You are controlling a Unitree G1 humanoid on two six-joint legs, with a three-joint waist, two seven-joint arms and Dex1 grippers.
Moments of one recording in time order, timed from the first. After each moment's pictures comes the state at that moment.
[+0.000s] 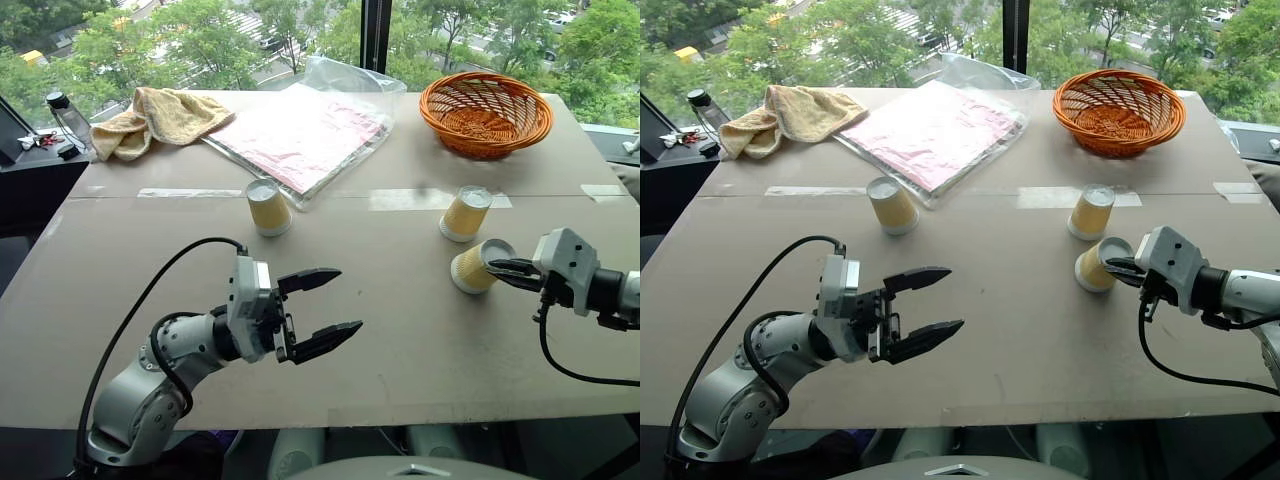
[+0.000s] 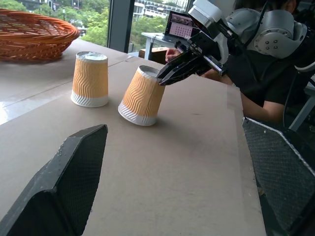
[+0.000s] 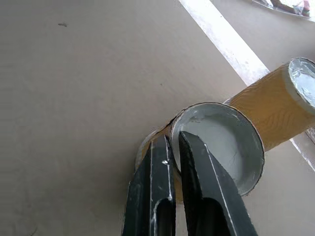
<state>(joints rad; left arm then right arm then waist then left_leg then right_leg) 0.10 0.61 0.05 -0.62 -0.75 0.41 -0.91 -0.01 -0.98 -0.17 -0.40 0.35 0.37 0.94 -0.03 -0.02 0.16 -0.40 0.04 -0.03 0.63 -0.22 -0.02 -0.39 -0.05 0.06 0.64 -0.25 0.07</state>
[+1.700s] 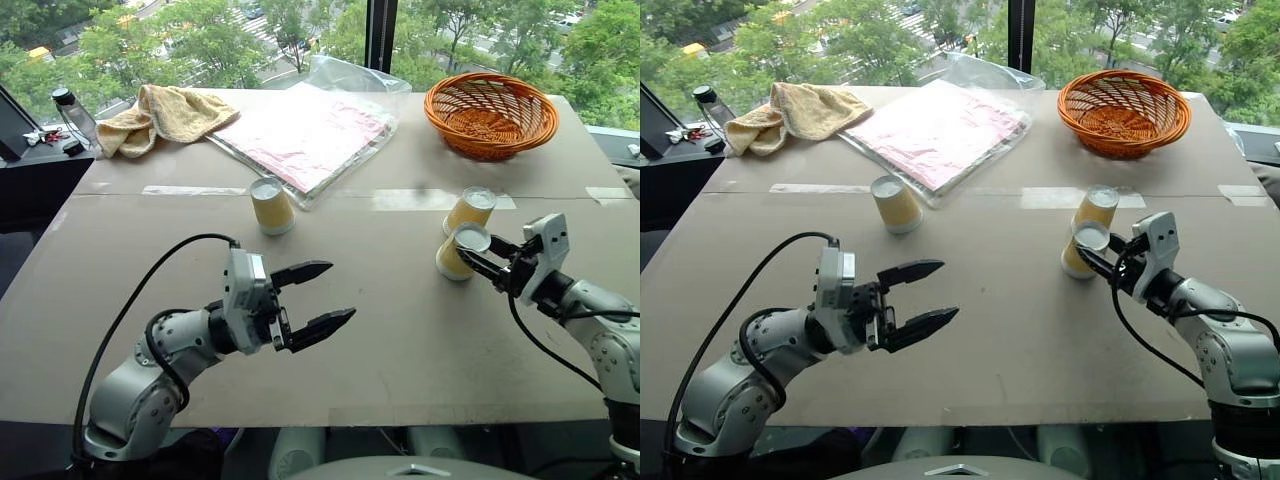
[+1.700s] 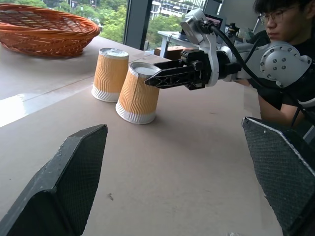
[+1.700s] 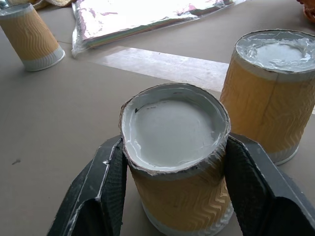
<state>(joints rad) 0.10 0.62 0.10 -0.59 -0.77 0.43 -0.87 -0.09 -0.56 -0.20 -0.38 0.59 0.65 0.61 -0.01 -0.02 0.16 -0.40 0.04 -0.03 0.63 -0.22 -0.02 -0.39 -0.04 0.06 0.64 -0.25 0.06</state>
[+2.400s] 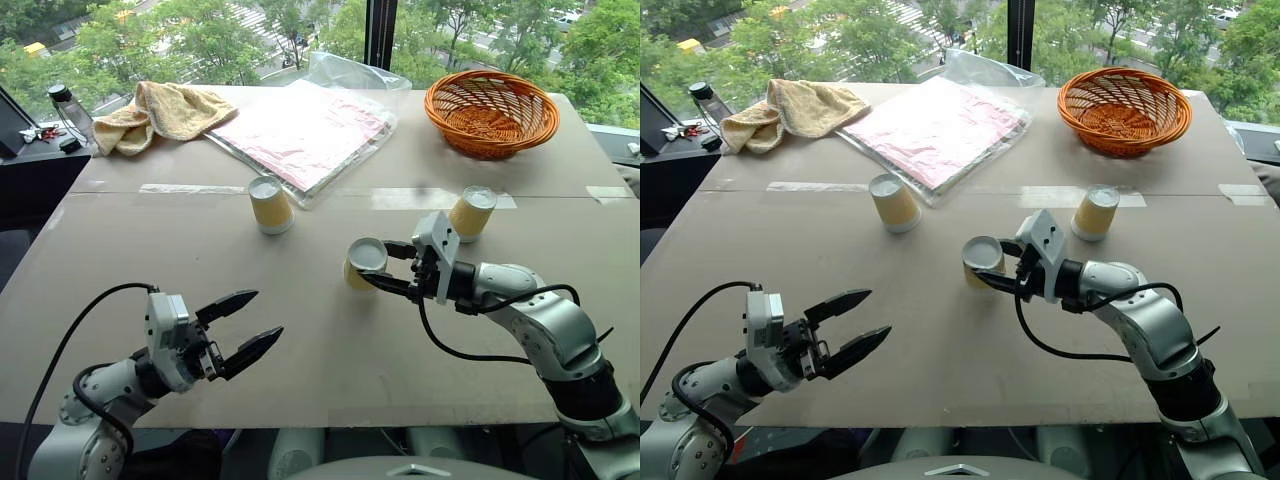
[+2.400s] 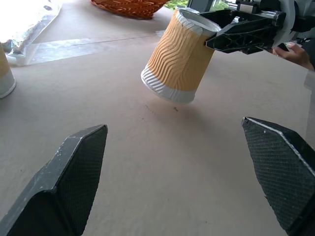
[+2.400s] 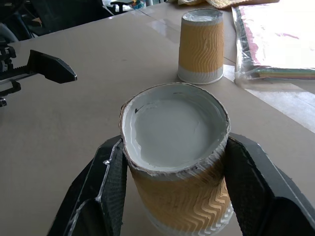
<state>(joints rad) 0.40 0.61 0.34 -0.40 -0.71 0.21 -1.03 -0.35 -0.46 0.24 -0.43 0.48 0.67 0.66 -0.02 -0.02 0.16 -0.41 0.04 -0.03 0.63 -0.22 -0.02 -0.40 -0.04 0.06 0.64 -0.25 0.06</state>
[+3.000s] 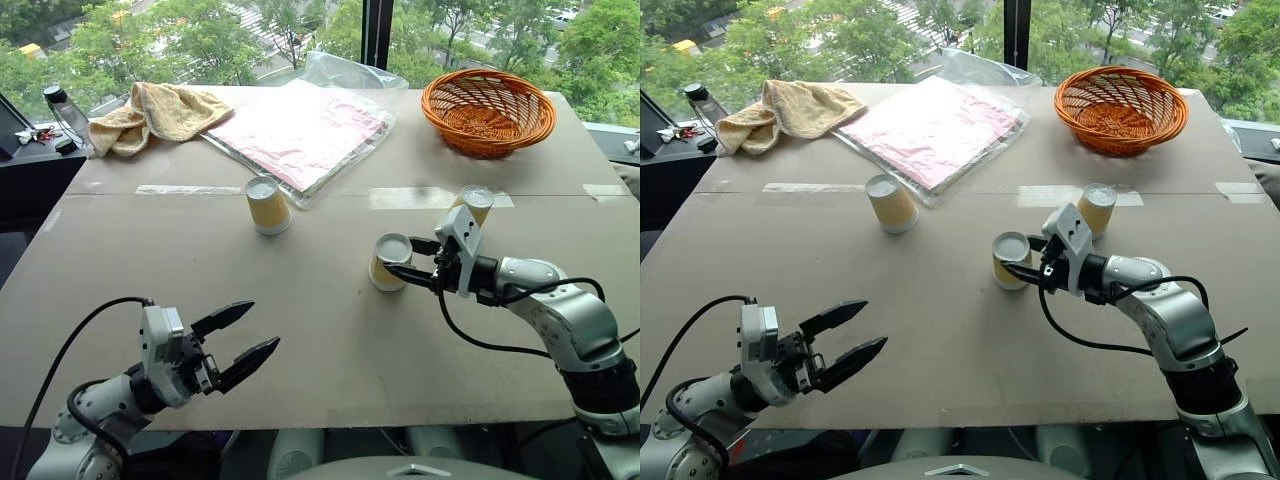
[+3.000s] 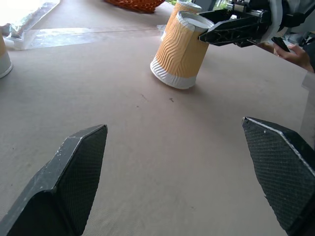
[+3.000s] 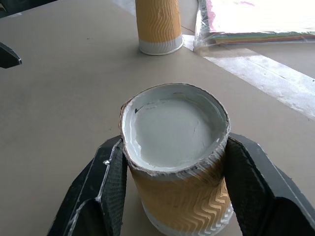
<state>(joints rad) 0.45 0.58 0.35 -0.42 -0.71 0.21 -1.04 -0.33 -0.53 0.14 -0.38 0.49 0.72 0.69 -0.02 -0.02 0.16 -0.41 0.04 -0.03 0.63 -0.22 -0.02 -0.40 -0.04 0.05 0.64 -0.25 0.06</state>
